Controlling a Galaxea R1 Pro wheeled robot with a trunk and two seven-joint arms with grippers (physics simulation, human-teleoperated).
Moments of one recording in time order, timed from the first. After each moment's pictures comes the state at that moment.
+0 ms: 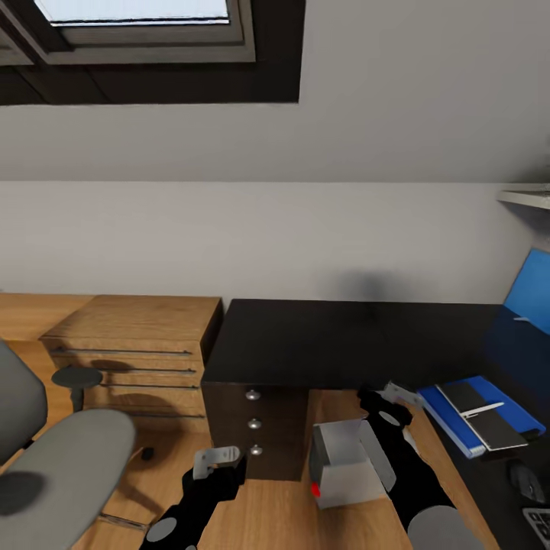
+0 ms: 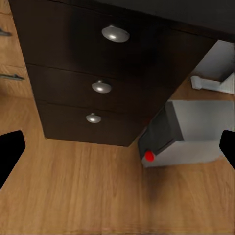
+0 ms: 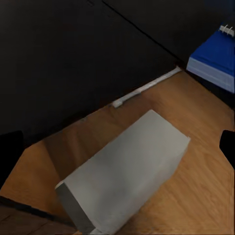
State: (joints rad) left arm 0.00 -0.07 -0.30 -1.51 0.29 0.41 0.27; right arm -0.52 0.05 0.06 -0.93 -0.37 0.16 -0.62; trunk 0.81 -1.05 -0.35
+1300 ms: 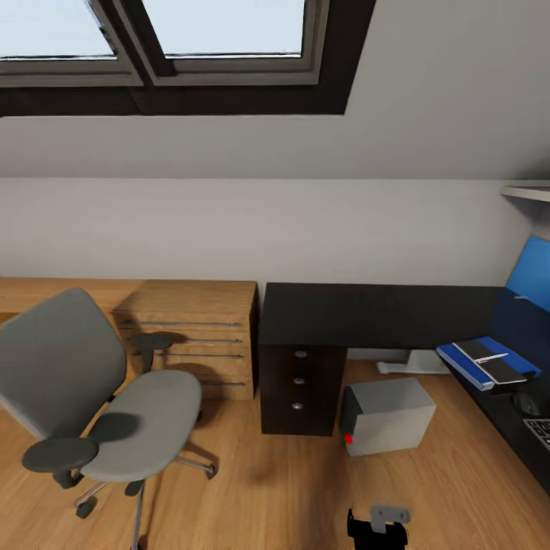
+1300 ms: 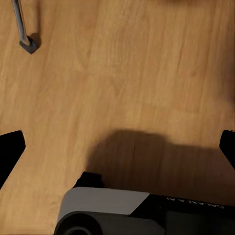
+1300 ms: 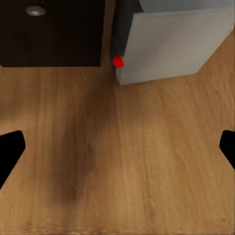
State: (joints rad) left arm 0.00 -0.05 -0.24 -0.61 0.28 -0.04 0.27; right arm -0.47 0.08 0.39 0.01 -0.35 -0.50 -0.28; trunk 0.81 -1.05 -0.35
